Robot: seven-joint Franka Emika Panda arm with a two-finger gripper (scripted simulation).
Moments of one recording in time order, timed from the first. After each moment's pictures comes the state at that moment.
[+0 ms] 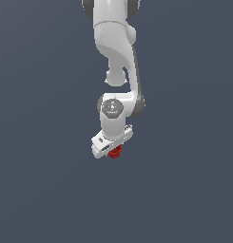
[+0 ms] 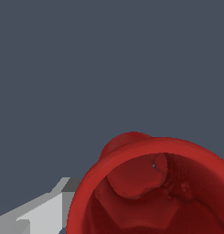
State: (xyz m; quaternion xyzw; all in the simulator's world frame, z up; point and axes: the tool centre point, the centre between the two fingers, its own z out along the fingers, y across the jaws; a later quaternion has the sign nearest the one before) arm 0.030 -0.011 0.048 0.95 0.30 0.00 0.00
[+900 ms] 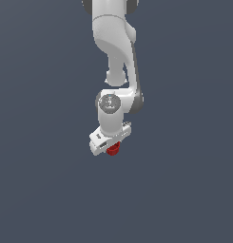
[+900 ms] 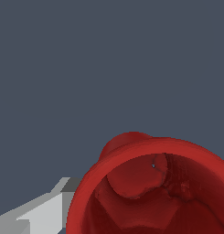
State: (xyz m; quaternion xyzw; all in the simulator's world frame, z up) arm 0.021 -0.018 0.061 0.95 0.30 0.00 0.00
